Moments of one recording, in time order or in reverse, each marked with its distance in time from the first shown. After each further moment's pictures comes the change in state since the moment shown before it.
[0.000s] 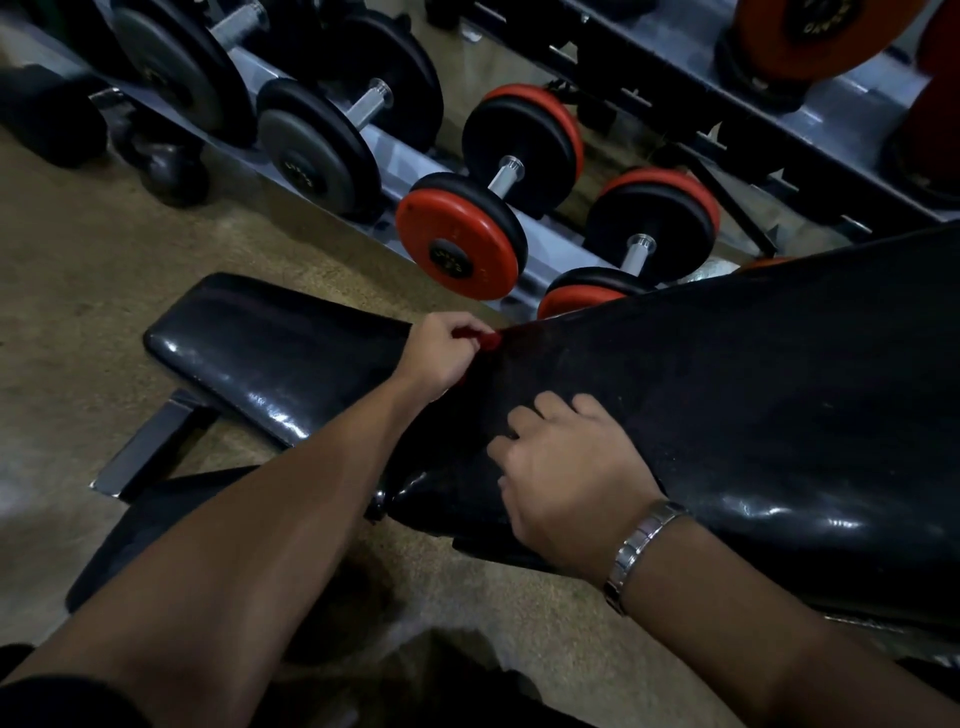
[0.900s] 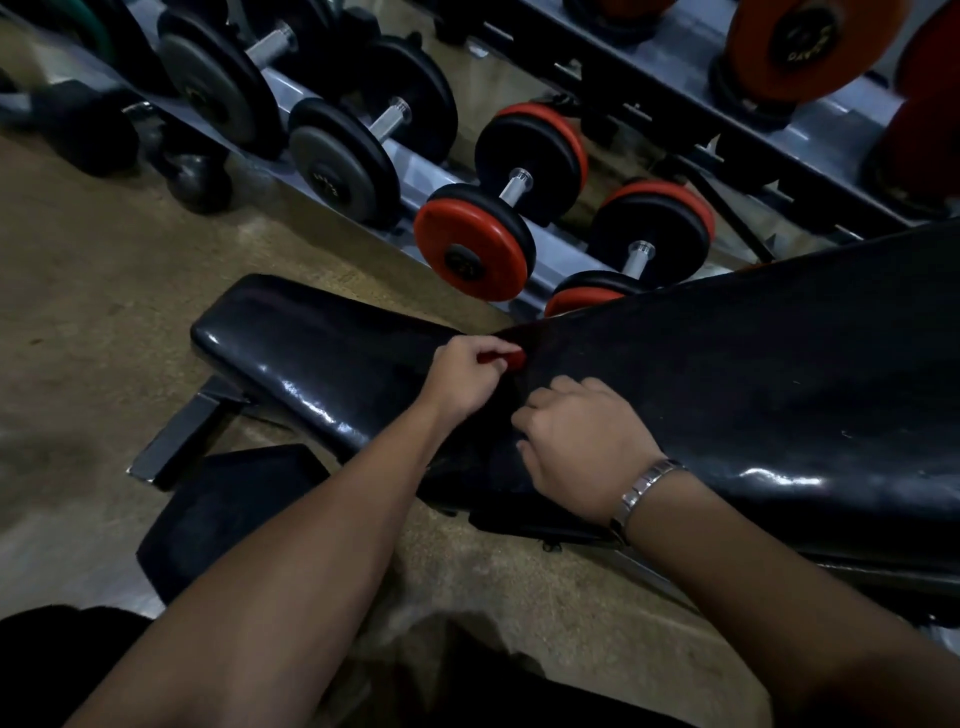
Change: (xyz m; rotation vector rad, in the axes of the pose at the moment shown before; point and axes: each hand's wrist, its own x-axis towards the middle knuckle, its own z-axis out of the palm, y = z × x) left_hand -0.063 0.018 -0.006 -0.040 -0.037 0.049; right_hand -0.005 0.002 0.000 0.017 0.073 0.008
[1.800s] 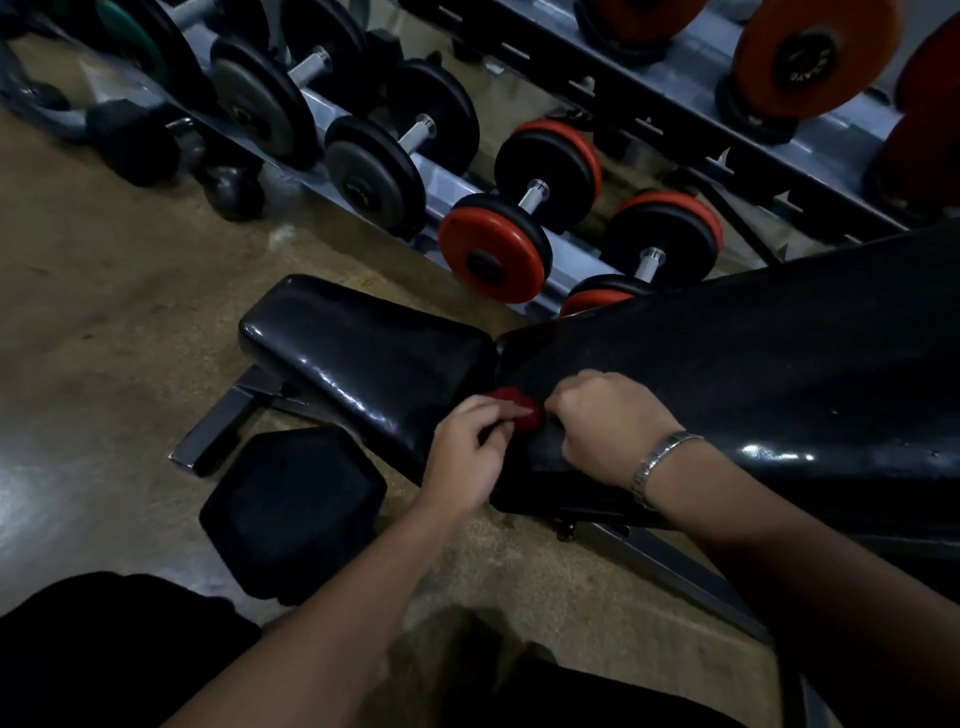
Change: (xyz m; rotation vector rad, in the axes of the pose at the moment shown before) left_hand -0.121 -0.009 -0.008 -0.062 0.100 0.159; right_hand -0.001 -0.002 -0.009 -0.078 -0.129 0.054
